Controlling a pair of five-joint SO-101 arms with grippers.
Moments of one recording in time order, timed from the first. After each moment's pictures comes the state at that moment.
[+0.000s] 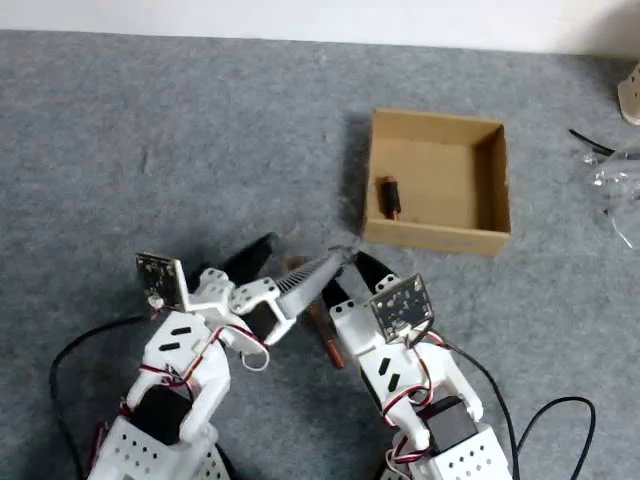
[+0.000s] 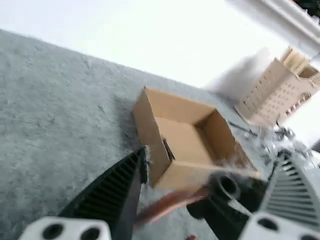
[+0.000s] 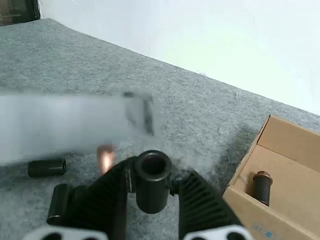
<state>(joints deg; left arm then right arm) 21.8 -103.5 96.6 24.2 33.4 -31.8 -104.4 95.5 25.9 8.4</state>
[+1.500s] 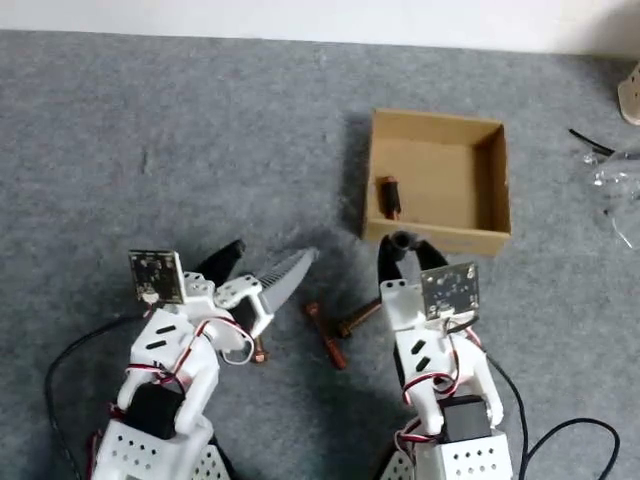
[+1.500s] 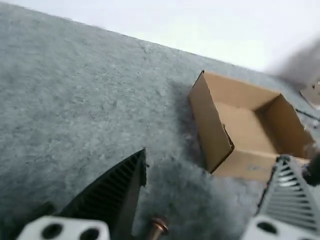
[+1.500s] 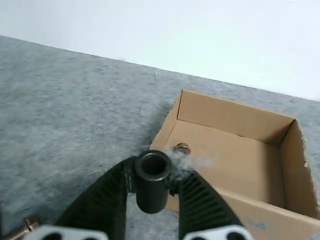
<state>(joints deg) 14.5 -103.5 96.3 34.5 24.7 -14.1 -104.4 95.8 27.4 8.3</state>
